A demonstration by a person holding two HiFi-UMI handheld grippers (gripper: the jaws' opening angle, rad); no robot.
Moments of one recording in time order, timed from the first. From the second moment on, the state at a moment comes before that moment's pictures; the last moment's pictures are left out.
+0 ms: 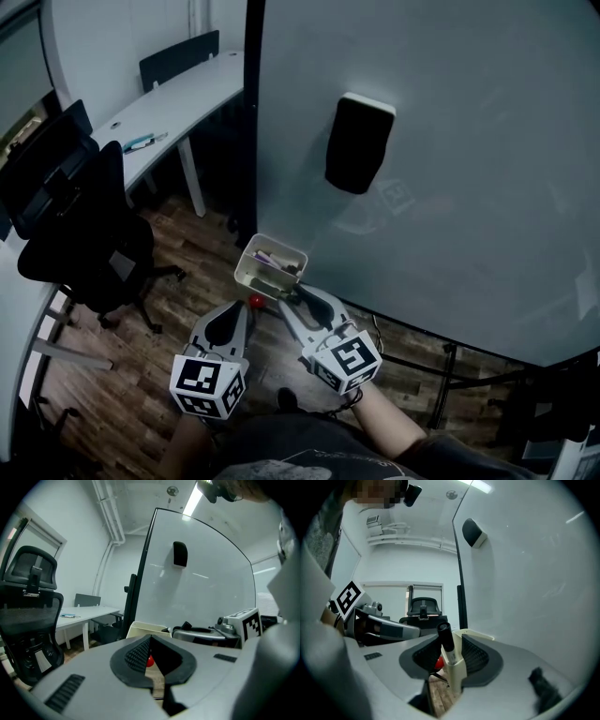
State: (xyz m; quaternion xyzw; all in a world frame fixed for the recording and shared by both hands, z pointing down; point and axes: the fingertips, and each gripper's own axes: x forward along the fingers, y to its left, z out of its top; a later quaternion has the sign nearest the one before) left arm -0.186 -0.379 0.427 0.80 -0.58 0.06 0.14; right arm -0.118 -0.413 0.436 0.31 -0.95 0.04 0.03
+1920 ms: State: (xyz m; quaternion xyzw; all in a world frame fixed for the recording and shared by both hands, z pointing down) left arm -0.081 -0.188 0.409 0.92 -0.37 0.05 0.12; right arm 0.015 -0.196 0.380 0.55 -0.84 0.00 -0.01
